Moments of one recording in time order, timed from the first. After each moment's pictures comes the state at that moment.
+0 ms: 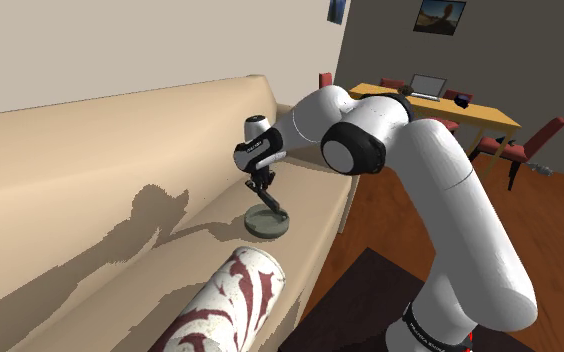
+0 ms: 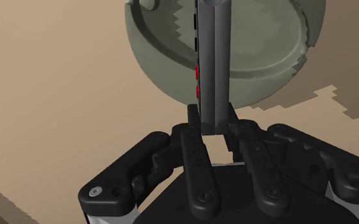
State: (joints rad) arm 0.31 0.76 -0.49 -1.60 0.18 2.32 -0.01
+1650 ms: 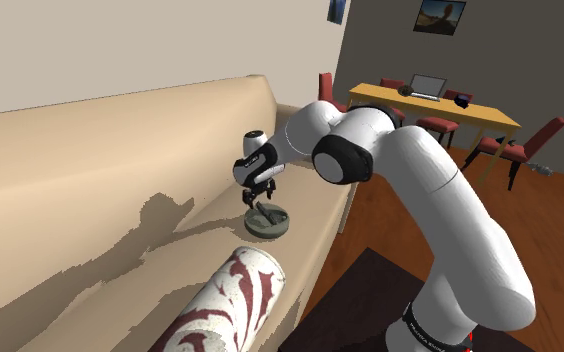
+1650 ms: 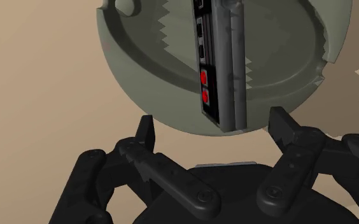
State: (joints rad) arm 0.29 0.86 -0.46 -1.59 0.21 2.39 -0.01
